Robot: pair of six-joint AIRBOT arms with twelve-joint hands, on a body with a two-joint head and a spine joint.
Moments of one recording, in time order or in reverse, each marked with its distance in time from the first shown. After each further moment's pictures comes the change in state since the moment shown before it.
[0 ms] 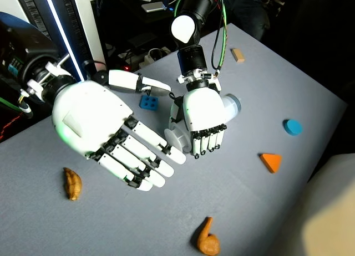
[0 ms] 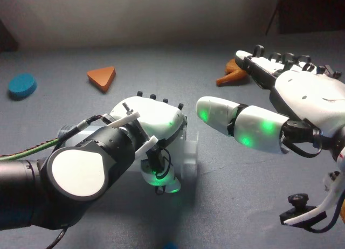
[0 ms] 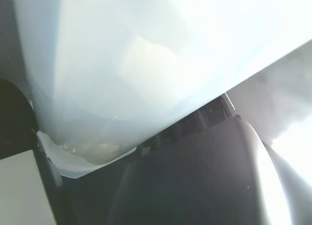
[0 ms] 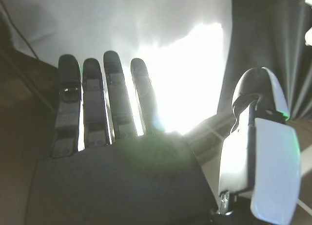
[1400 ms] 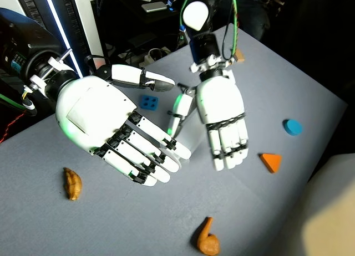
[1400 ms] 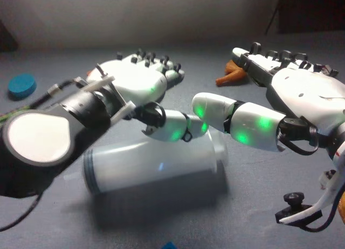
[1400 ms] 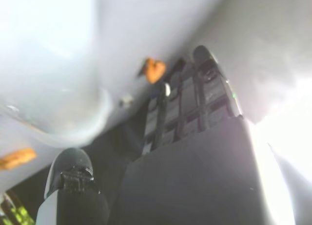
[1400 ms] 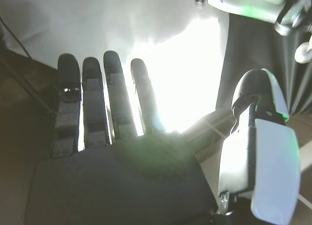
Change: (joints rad) left arm -0.101 0.130 -0.038 0.021 -0.079 0.039; right arm 0.011 -0.010 0.000 0.003 0.006 0.003
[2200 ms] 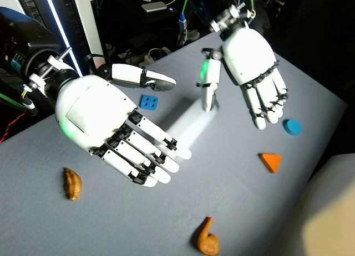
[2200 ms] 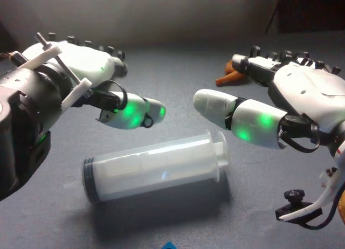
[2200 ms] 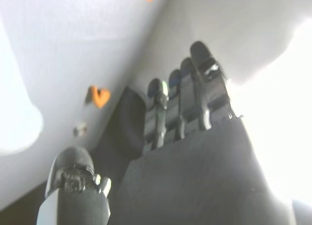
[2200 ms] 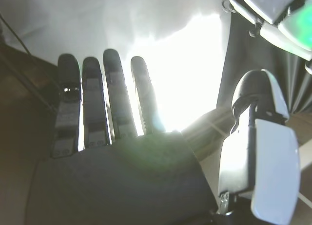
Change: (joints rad) left arm -0.210 0.214 -0.296 -0.510 0.335 0.518; right arm 0.004 -0.001 -0.001 0.002 0.018 0.000
